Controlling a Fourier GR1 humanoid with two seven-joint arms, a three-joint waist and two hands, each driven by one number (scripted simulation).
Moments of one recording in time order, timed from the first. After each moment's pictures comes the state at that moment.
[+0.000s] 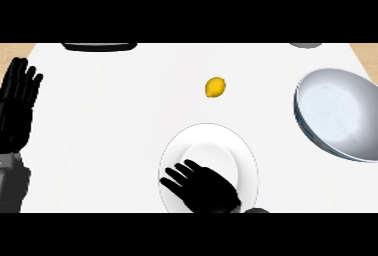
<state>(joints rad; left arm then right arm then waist) -0.23 0.34 0.20 -1.50 0.17 0.04 -0.02 -0.23 -0.09 0.76 -1.63 0.99 0.56 0.16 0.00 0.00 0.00</state>
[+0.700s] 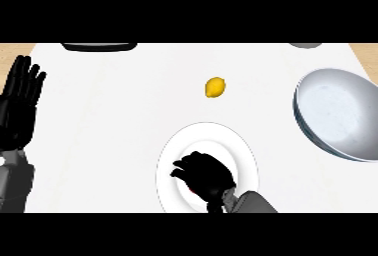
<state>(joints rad) -0.26 0.31 0.22 -1.48 0.15 0.03 -0.02 -0.28 -0.03 0.67 -1.42 1.10 0.48 0.06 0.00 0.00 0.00</state>
